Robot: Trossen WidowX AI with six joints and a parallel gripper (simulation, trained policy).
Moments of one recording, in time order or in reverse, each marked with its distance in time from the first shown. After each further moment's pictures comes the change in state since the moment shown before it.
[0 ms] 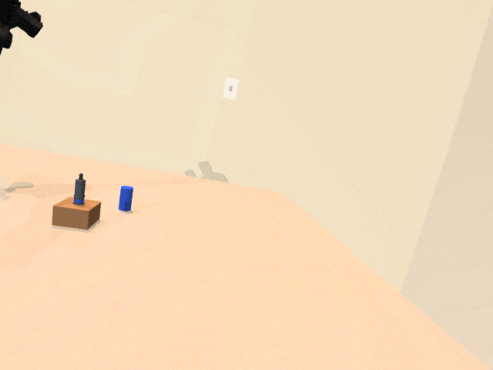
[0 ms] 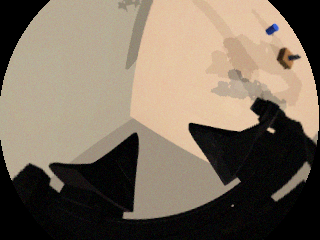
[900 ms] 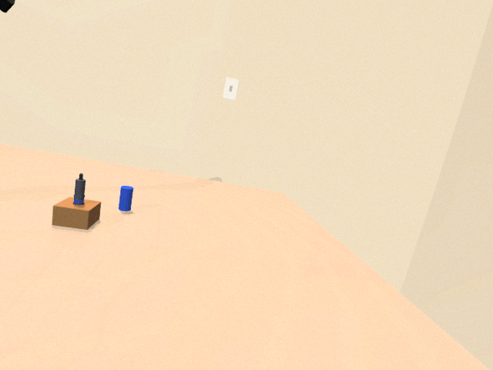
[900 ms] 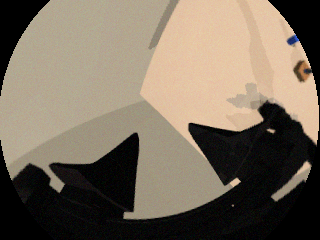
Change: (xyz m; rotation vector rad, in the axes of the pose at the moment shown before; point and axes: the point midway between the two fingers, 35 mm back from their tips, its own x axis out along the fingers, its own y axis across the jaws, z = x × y) arm -0.039 0.010 -0.066 -0.186 0.111 0.153
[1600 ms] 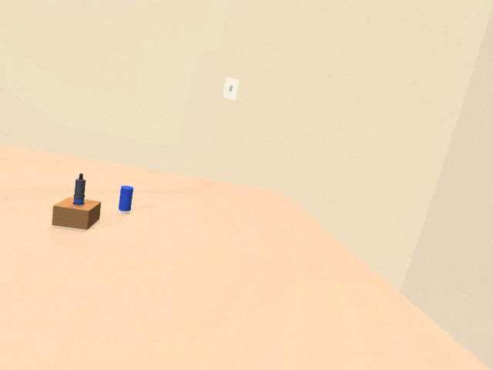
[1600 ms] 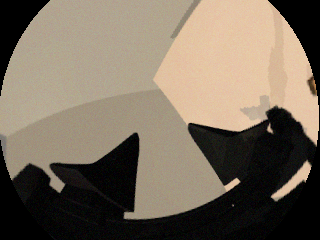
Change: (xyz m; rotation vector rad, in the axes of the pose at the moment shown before) arm -0.033 0.017 -0.044 -0.128 0.088 0.146
